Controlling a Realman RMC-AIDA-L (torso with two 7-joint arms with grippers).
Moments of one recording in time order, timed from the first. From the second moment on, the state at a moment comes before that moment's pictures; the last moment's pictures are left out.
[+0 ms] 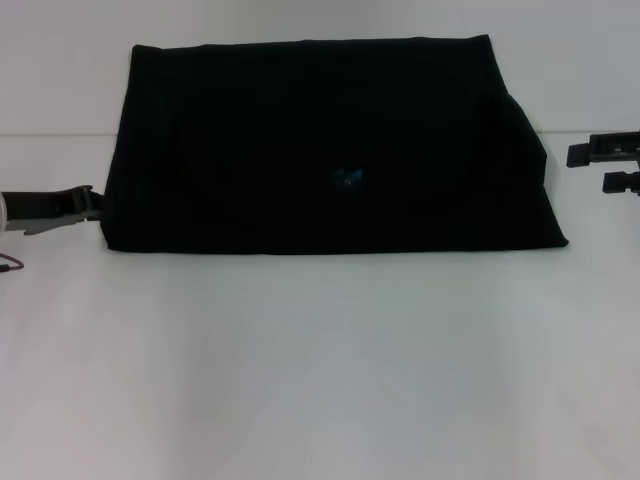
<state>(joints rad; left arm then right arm) -0.69 -1.91 0.74 0.50 2.23 0.90 -2.36 0.74 1.81 -0.64 -0.66 -2.27 -1.40 2.54</state>
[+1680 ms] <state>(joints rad) -0.75 -1.94 0.81 0.41 2.26 0.75 -2.36 0.76 1.82 -0.62 -0.66 -2.26 -1.37 2.55</state>
